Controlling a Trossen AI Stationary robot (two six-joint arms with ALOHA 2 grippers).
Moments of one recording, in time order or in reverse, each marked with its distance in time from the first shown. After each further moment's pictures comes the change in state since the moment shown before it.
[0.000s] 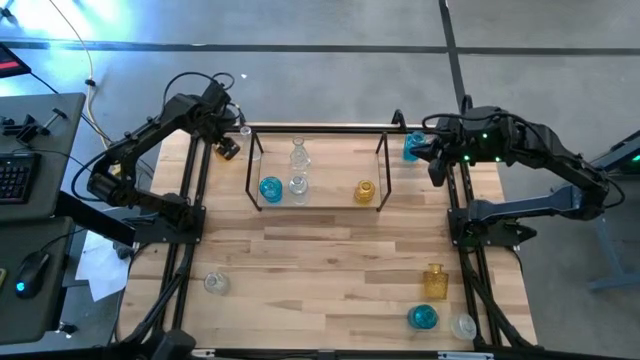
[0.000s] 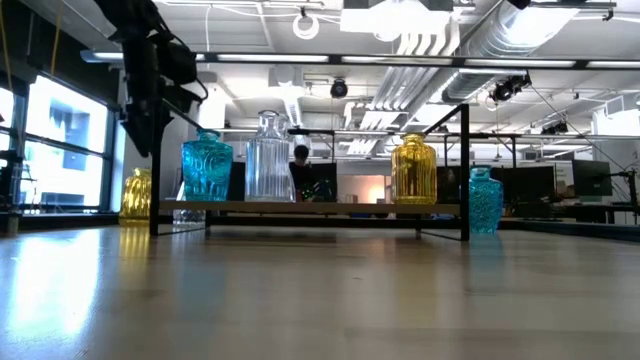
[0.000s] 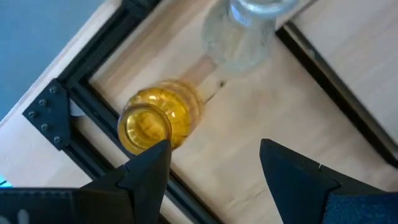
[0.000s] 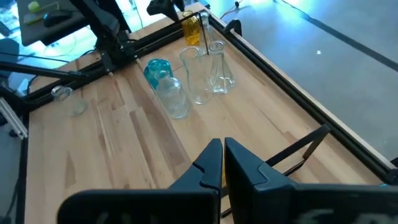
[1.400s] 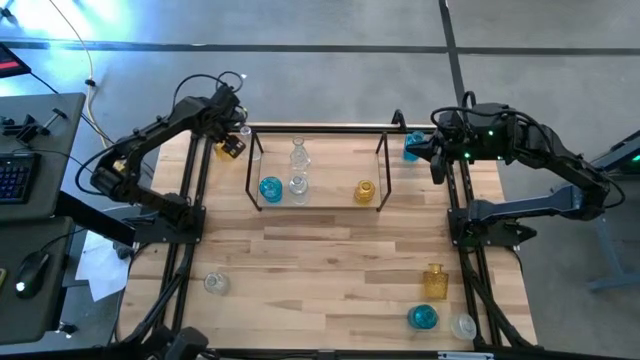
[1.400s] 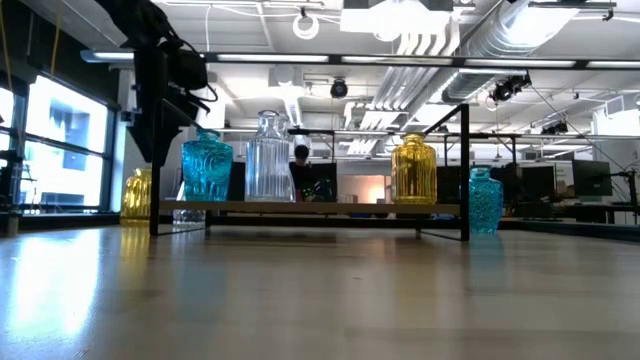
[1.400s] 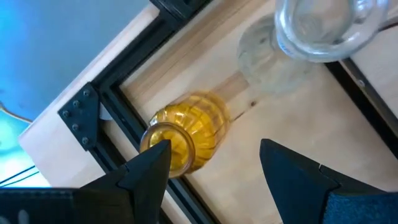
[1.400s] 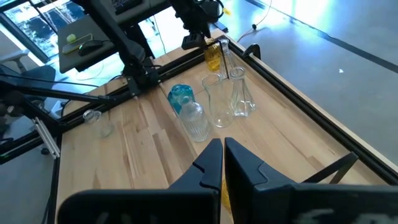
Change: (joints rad) left arm -0.057 0.050 -0.018 0.096 -0.157 -0.115; right arm 0.000 -0.004 0.000 0.109 -0.056 0.025
